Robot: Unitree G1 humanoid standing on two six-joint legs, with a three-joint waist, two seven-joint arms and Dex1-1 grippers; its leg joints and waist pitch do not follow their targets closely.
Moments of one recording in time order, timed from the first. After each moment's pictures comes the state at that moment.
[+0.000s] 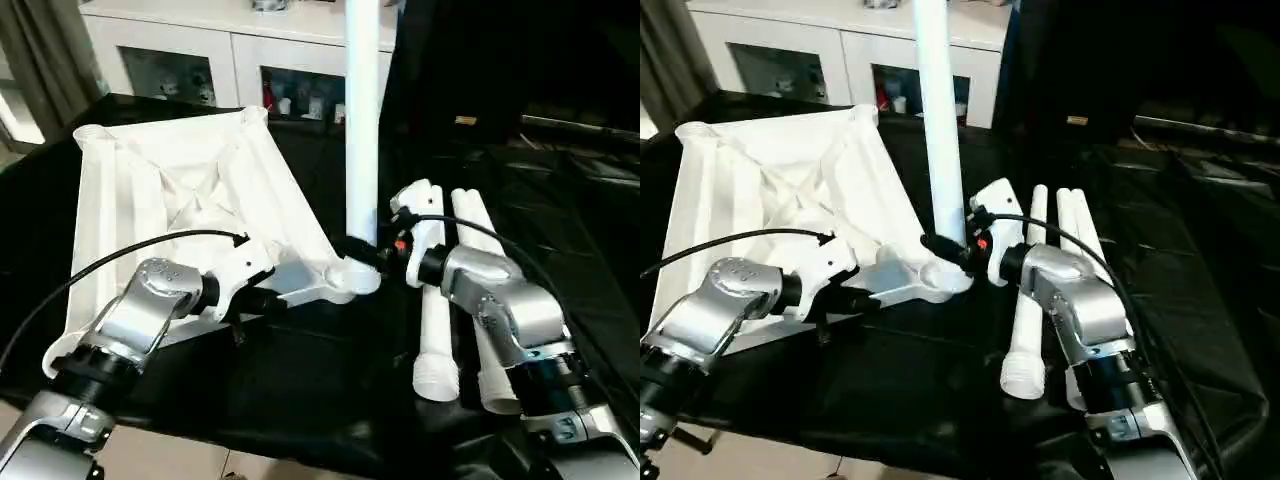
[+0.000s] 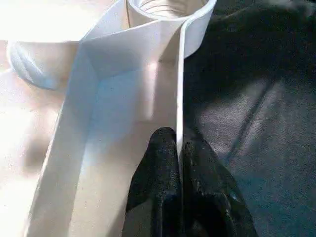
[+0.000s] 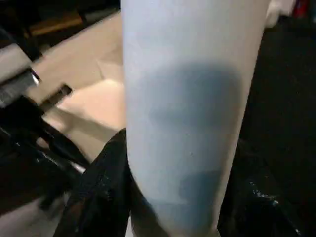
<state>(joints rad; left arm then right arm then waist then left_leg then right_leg) -0.52 0.50 -0.32 0.36 -0.02 0.38 -1.02 -0.53 -0.23 0.14 0.24 0.28 0.50 0.69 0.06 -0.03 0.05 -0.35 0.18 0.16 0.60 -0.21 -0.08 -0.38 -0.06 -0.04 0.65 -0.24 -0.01</state>
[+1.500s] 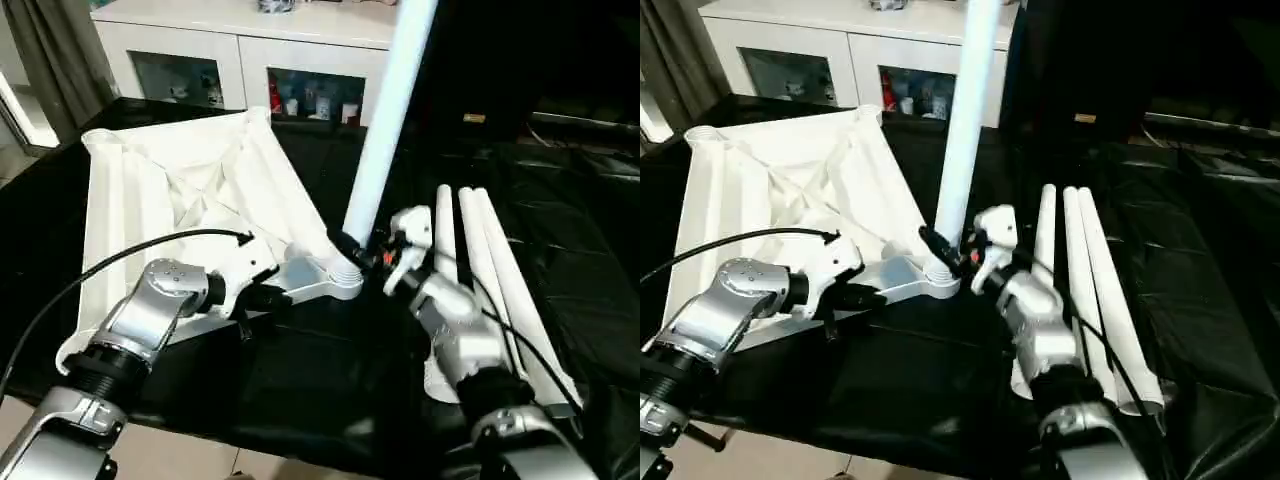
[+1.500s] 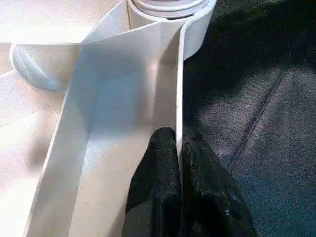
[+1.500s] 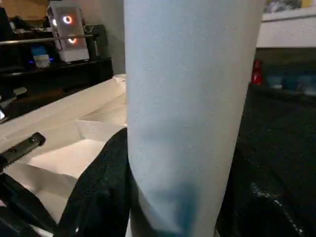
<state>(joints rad) -0.53 0.48 -0.31 0.42 -0.02 0.31 -1.02 -0.50 -0.03 0.04 0.73 0.21 -0.29 0.66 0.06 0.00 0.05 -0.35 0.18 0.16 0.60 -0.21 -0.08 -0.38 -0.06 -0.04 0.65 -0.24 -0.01</state>
